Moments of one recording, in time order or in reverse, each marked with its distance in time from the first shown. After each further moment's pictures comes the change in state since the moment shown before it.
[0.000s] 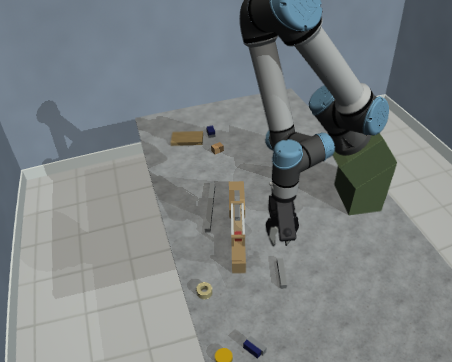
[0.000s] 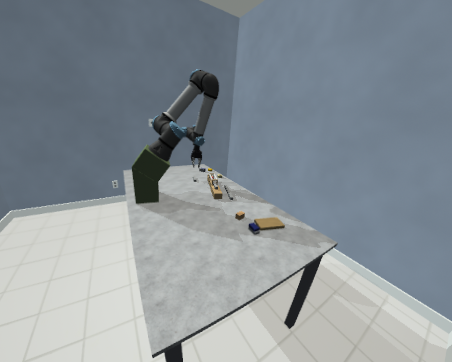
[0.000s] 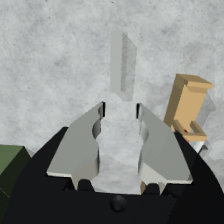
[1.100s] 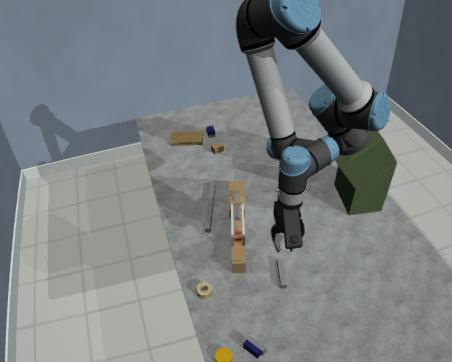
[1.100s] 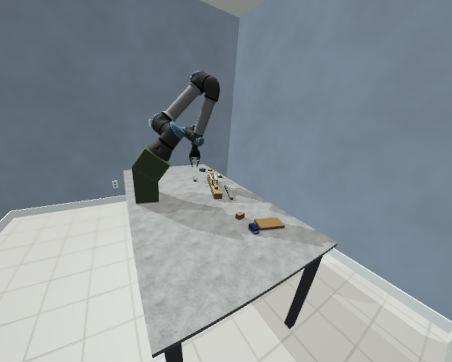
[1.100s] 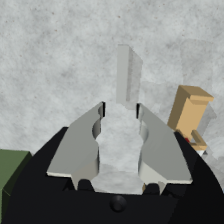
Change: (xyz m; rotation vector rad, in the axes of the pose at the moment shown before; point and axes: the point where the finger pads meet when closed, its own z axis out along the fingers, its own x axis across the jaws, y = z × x) arm -0.013 -0.025 0.000 -0.010 0.007 0.000
